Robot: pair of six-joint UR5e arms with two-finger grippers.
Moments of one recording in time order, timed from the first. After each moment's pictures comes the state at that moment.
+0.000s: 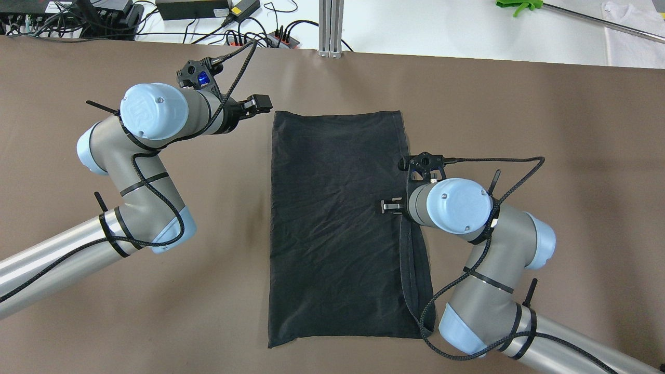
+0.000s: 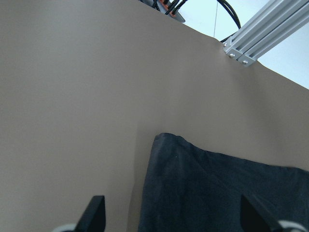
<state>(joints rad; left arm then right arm) -0.78 -2.22 -1.48 -2.19 -1.64 -1.47 0.59 -1.11 1.72 -1.27 1.62 1.11</state>
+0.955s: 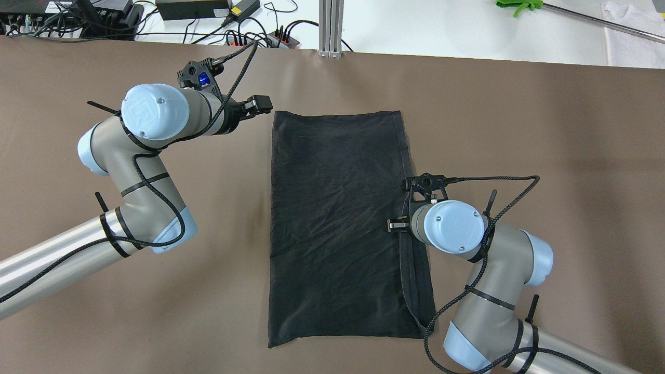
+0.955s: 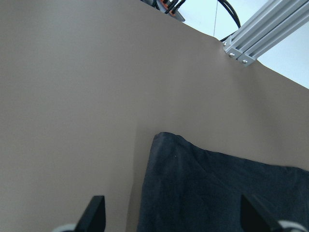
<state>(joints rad) -0.77 -2.22 -1.48 -2.19 -1.64 -1.47 0.54 -1.15 1.71 -1.30 1.58 1.11</state>
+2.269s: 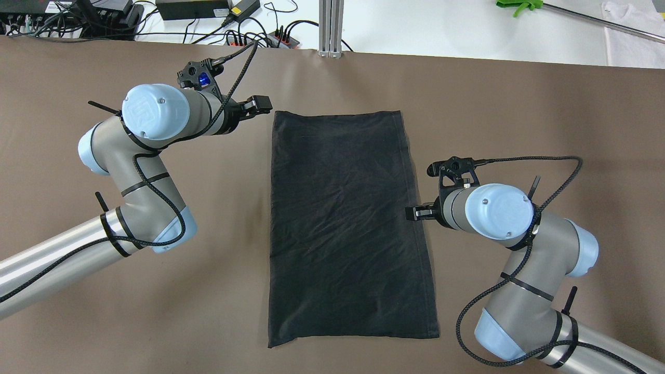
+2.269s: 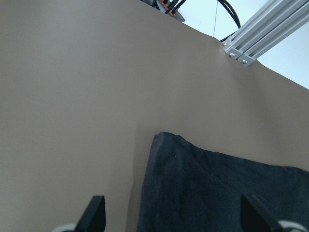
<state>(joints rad) -0.78 -2.22 -1.47 -2.19 -1.64 -1.47 0.62 -1.23 1.81 -1.27 1.63 1.00</state>
